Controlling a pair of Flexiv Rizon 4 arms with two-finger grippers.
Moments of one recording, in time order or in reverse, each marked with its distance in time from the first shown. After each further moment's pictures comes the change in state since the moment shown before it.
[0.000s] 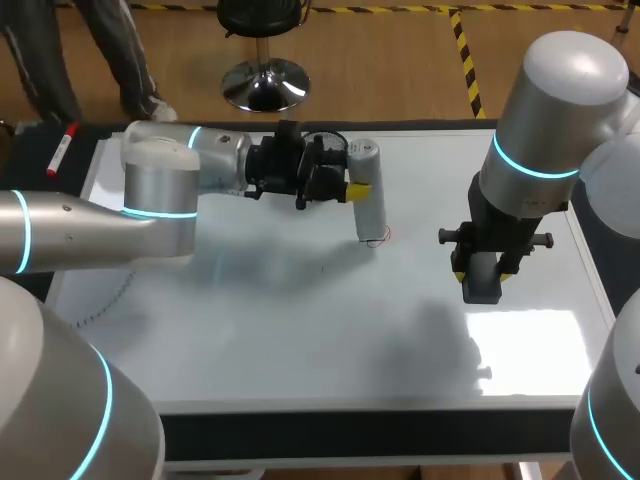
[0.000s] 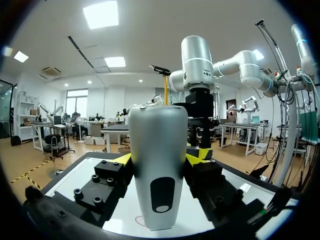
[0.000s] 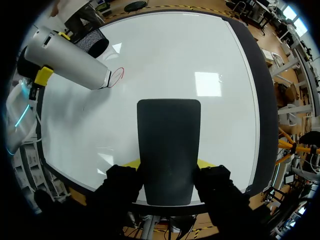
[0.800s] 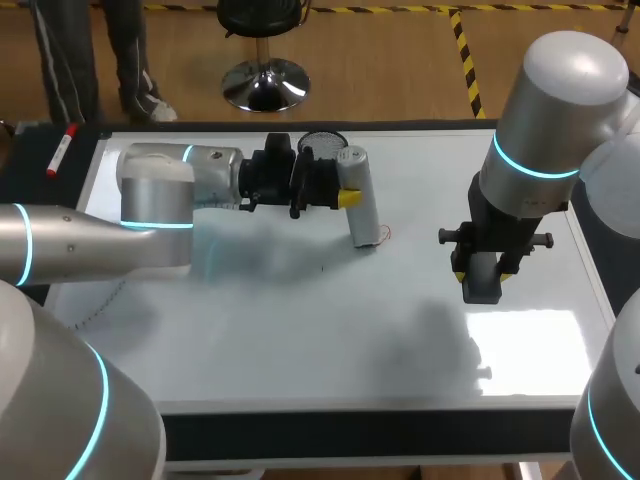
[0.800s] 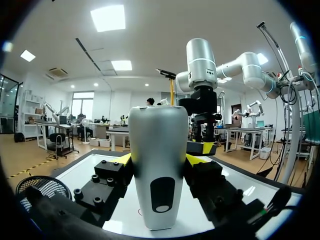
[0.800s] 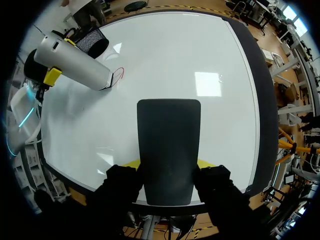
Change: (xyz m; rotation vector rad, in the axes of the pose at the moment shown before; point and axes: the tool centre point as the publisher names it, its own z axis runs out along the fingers) left arm -0.007 0.020 -0.014 0.043 -0.047 -0.018; right arm 0.000 0.000 0.000 0.000 0.000 0.000
